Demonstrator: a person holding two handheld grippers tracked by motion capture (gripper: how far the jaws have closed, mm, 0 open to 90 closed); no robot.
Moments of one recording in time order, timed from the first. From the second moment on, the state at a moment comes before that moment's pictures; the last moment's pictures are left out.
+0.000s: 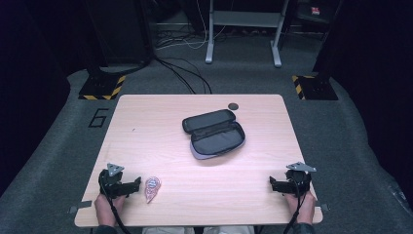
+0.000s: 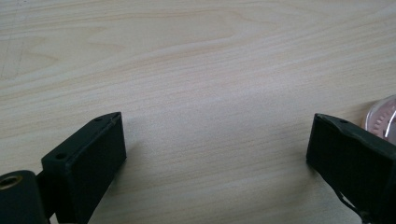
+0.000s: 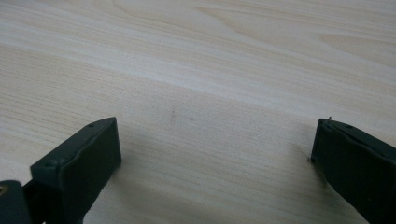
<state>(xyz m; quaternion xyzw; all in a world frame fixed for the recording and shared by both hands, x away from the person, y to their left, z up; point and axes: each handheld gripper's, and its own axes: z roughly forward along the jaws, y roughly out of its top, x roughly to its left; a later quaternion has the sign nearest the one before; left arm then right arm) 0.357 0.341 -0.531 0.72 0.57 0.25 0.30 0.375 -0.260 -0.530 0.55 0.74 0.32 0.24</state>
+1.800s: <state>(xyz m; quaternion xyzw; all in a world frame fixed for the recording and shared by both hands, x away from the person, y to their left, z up) 0.332 0.295 -0.508 0.73 0.54 0.22 0.36 0.374 -0.259 -0.530 0.55 0.74 0.31 0.23</state>
